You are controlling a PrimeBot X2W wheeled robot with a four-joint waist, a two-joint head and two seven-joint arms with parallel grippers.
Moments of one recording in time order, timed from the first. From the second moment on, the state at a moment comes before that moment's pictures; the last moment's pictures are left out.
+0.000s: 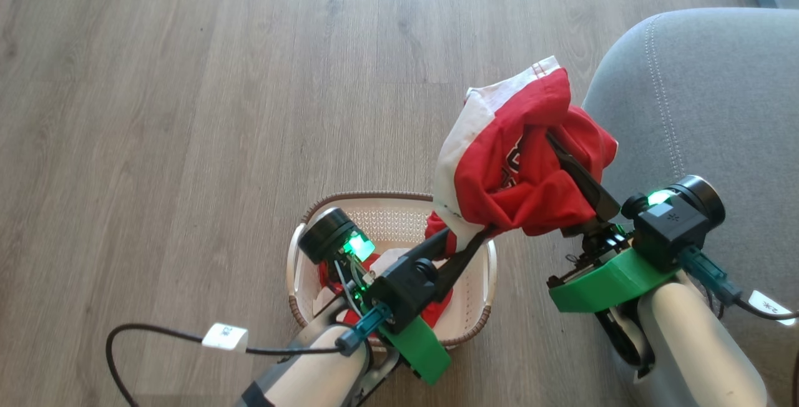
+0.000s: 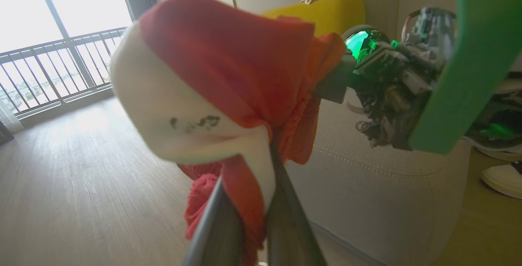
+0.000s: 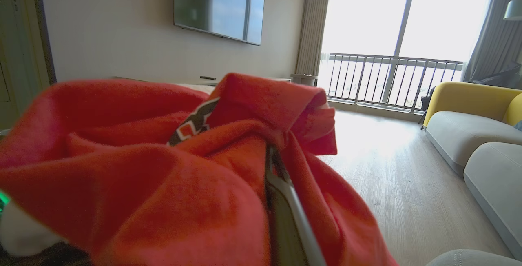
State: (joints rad) left arm -0.32 0.05 -0.68 0.14 -0.04 -0.09 -0.26; right arm -0.23 -0.19 0.32 0.03 0.18 0.13 -0.26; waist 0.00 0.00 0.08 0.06
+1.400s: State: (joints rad) left arm -0.11 0.07 -0.60 0.22 -0.05 -0.09 -0.26; right arm -0.12 -0.12 -0.13 0.05 0.14 0.13 -0.26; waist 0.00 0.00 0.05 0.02
